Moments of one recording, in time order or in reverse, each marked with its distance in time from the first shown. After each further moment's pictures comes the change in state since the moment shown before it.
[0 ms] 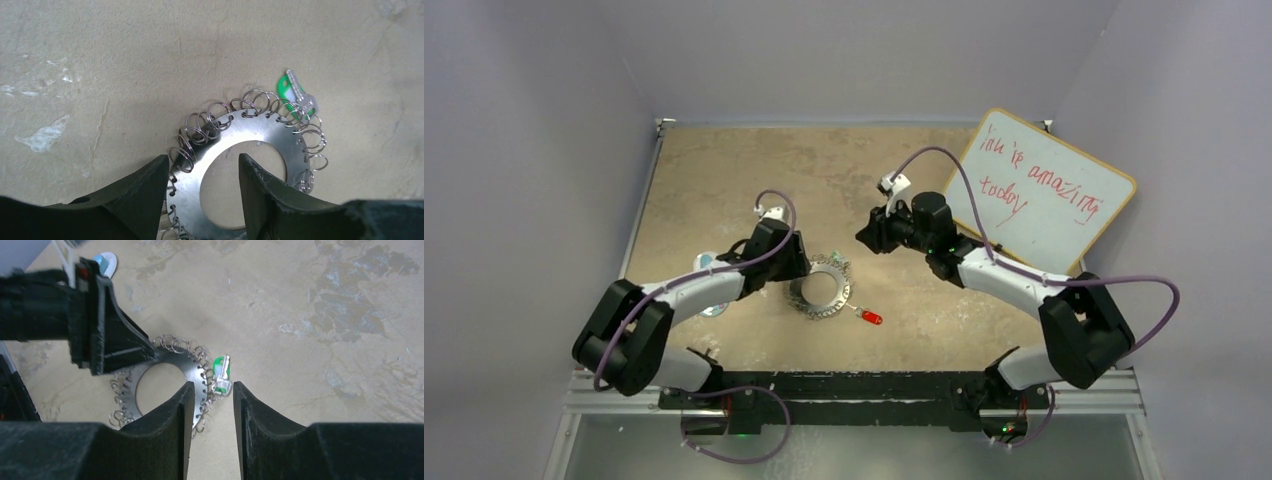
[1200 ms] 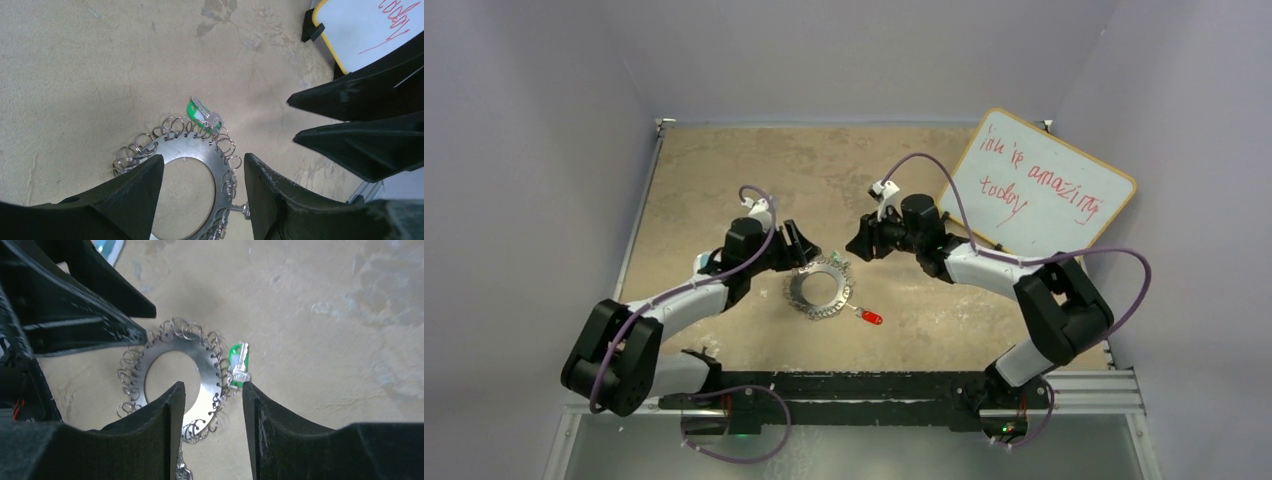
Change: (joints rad) left arm 0.104 -0.149 -0.143 0.354 0.307 -0.015; right arm 0.000 0.100 -0.027 0.096 -0.085 0.056
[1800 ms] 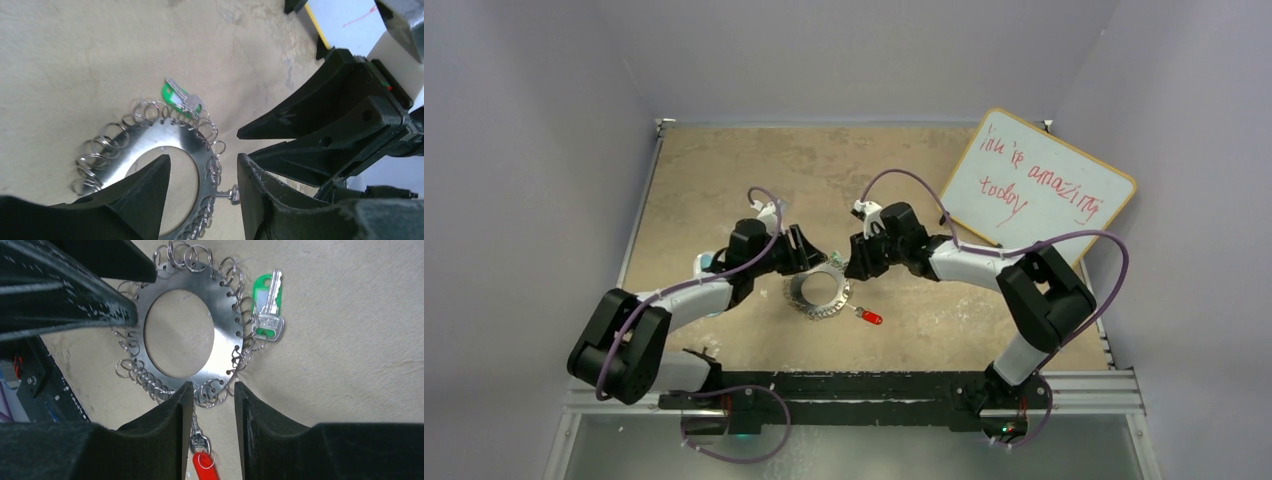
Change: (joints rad) left arm 0.019 0.056 -0.007 0.063 0.132 -0.038; right arm 0.066 0.118 0.076 -0.266 -0.026 0.018
